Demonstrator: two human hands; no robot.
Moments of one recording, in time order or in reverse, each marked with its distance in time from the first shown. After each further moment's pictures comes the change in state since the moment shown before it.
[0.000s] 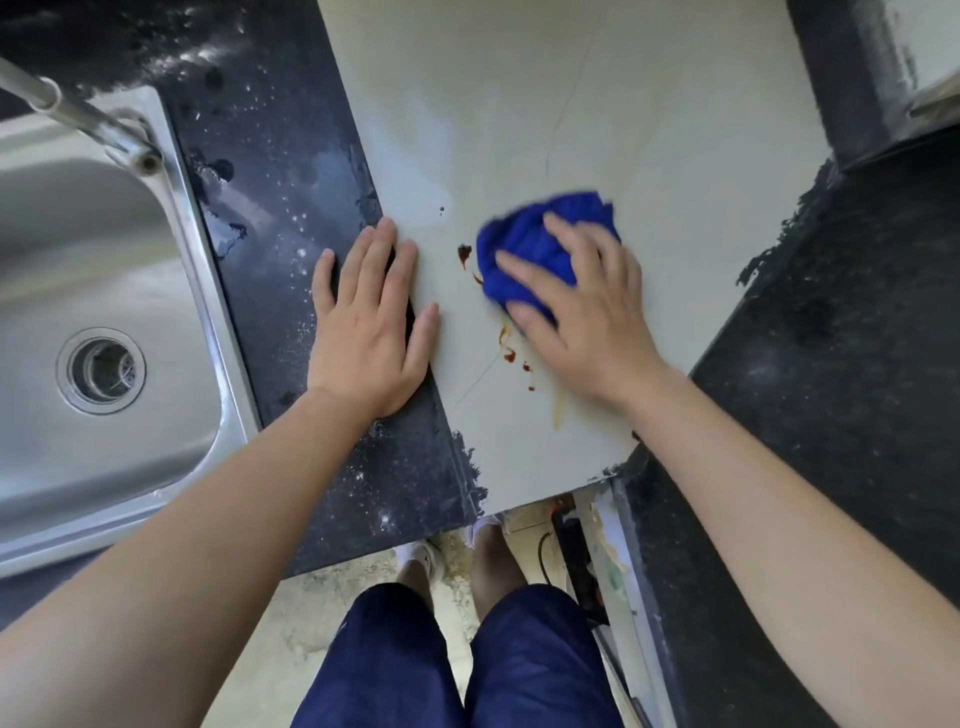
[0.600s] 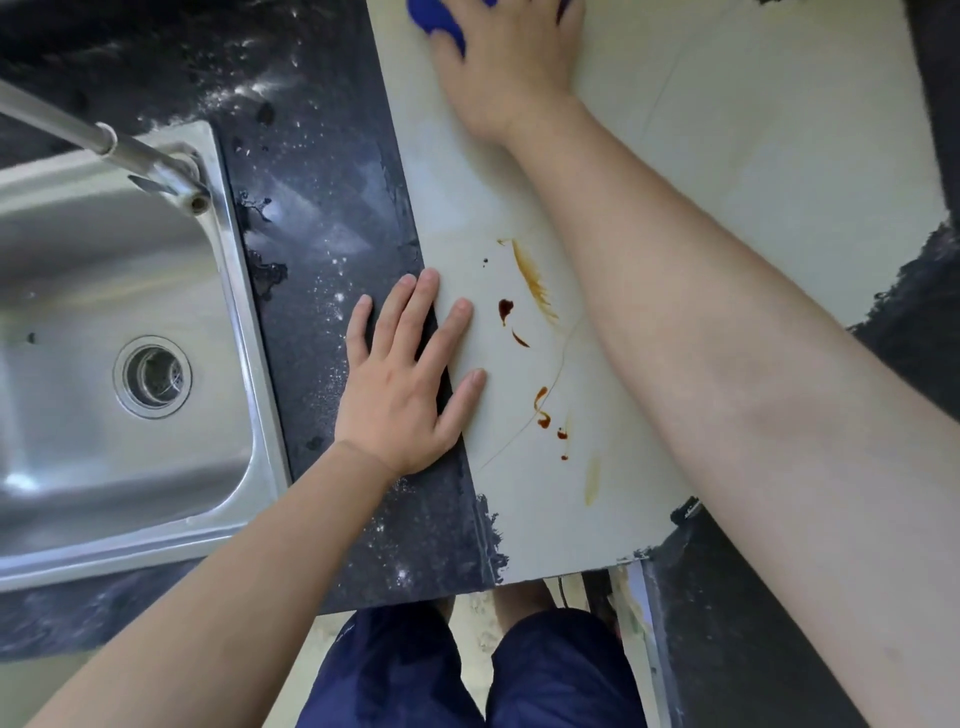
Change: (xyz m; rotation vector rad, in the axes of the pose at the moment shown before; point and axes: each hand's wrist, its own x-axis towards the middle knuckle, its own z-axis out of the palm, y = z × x) left_hand 0.002 0.000 0.000 0.034 -0.013 0.027; right_hand 0.270 -0.045 0.008 -0.094 0.045 0.124
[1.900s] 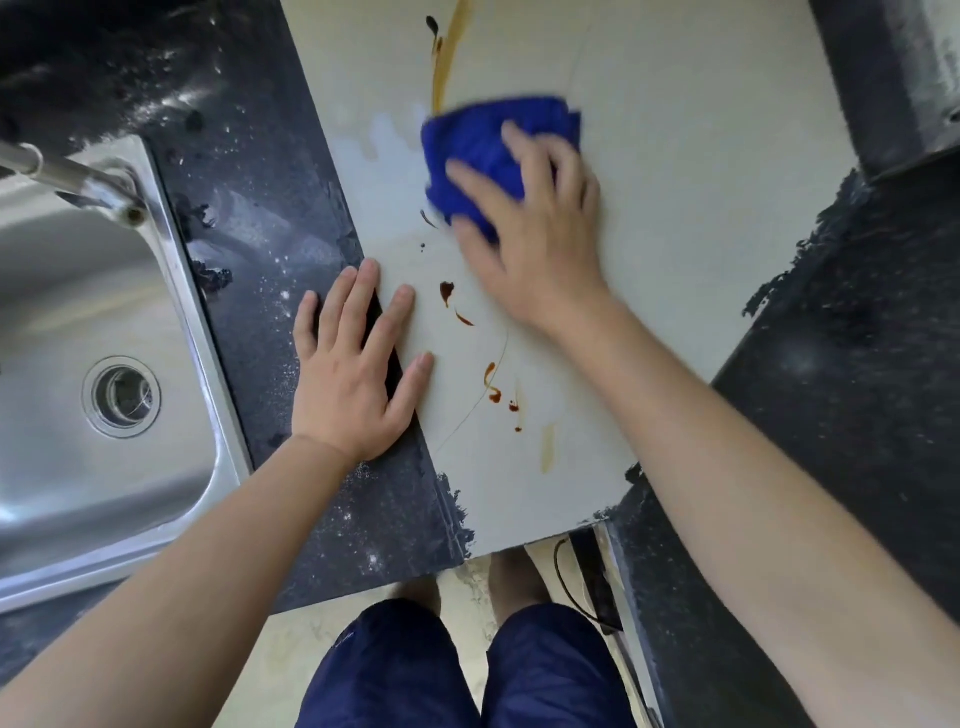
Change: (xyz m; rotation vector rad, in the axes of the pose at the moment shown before) left_hand -0.002 -0.001 0.001 -0.019 0.003 0.001; right_hand -0.165 0.065 0.000 0.107 0.115 -0.058
